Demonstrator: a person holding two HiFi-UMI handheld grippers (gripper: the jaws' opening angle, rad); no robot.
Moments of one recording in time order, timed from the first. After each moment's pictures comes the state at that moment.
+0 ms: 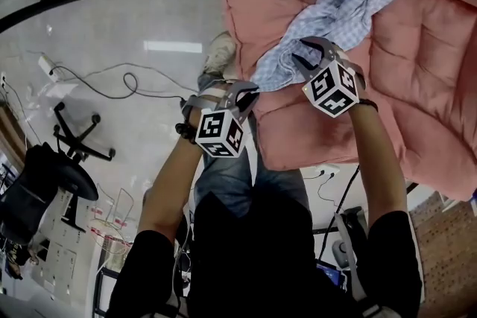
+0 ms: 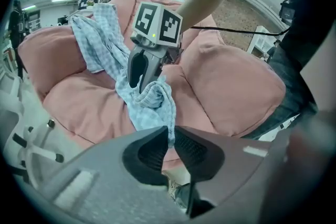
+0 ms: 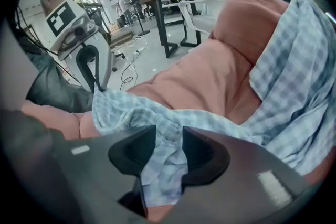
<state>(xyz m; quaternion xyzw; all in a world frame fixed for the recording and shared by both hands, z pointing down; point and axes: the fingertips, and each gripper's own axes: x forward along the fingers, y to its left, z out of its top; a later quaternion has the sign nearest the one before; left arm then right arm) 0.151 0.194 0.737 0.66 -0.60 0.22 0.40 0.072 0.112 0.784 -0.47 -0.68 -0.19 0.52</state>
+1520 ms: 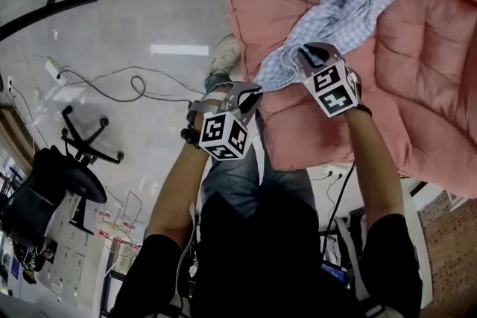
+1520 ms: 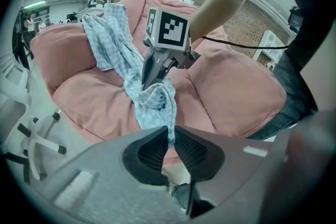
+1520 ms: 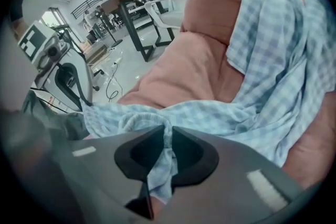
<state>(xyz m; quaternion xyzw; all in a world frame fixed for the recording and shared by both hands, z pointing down) 0.144 0.214 0.735 0.63 -0.62 0.21 0.42 0.066 0.122 0.786 -0.36 -0.72 -0.10 0.58</state>
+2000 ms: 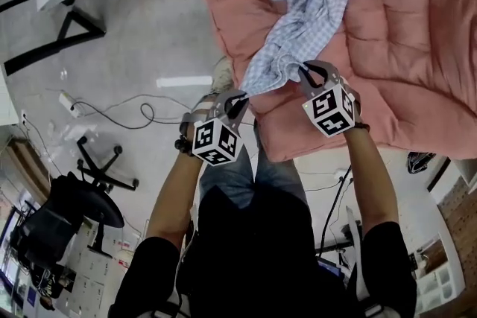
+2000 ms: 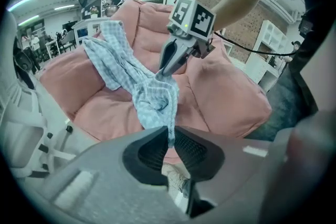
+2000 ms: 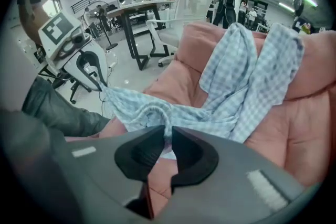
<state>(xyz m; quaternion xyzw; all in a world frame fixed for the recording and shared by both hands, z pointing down) 0.133 0.217 0.669 0.63 -0.62 0.26 0.39 0.097 0.079 0.683 -0.30 -0.78 -0.14 0.54</state>
